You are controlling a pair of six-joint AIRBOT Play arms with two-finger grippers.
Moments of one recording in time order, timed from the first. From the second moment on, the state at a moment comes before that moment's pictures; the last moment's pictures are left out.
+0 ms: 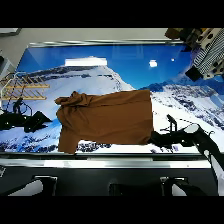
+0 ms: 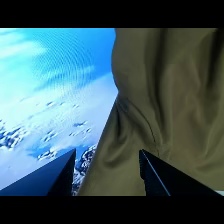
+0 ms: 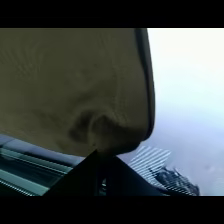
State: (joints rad) left arm 0.42 -1.28 0.89 0.98 -1.21 -1.37; right arm -0.16 -1.16 0.51 -0.86 1.08 1.28
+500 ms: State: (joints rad) left arm 0.41 -1.32 0.78 0.84 -1.02 -1.20; right arm -0.16 -1.03 0.51 -0.78 1.16 1.27
